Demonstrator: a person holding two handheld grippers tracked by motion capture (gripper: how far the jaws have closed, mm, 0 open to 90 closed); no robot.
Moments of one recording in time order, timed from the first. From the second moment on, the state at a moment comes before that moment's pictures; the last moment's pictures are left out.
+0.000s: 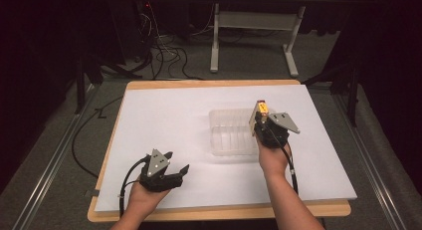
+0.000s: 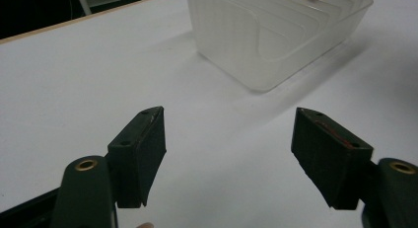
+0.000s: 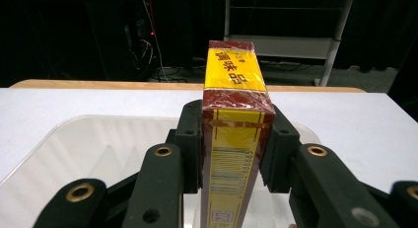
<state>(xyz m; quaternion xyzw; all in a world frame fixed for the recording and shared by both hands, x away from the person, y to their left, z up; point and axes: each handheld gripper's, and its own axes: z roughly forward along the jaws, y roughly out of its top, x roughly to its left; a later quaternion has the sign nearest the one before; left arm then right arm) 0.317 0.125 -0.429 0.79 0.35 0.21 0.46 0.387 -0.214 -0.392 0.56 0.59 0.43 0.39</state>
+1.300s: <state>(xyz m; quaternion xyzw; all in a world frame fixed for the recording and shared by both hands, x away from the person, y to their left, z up) 0.316 0.124 -0.431 0.80 0.35 0.21 0.45 0.399 -0.207 -0.428 0.56 0.62 0.40 0.39</state>
